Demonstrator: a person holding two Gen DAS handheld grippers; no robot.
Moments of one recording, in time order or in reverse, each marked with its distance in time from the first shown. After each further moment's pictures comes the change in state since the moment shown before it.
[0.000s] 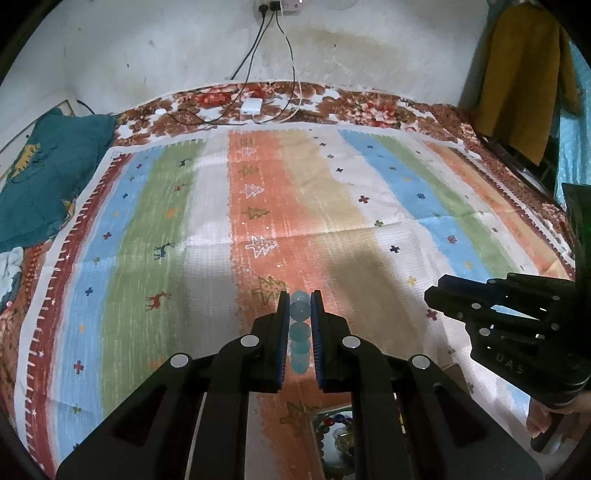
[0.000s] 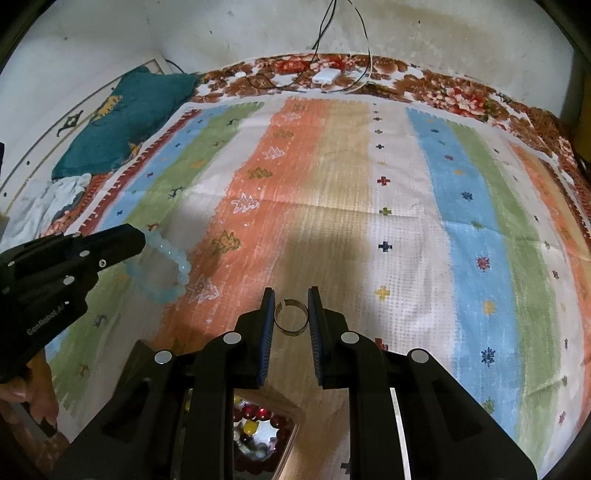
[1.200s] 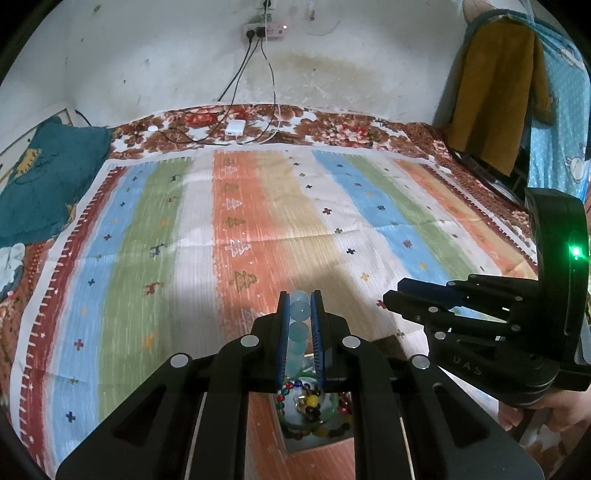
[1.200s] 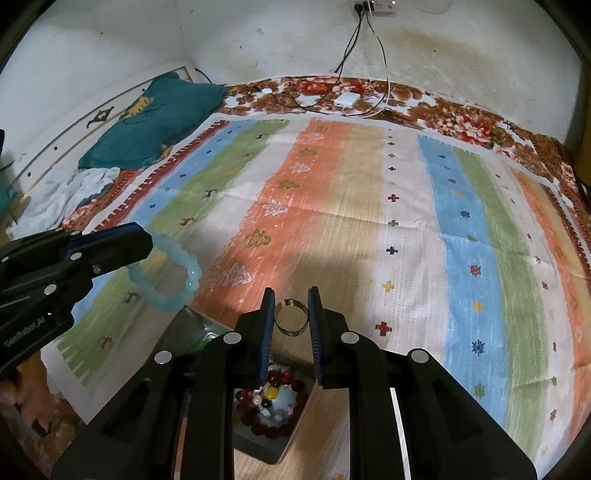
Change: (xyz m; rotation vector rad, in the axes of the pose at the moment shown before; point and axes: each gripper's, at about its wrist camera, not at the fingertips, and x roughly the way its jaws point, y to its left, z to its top) left arm -0.064 -0.021 -0.025 -0.003 -0.069 -0.080; right arm -0.047 0.018 -0.025 -0.070 -0.060 0.035
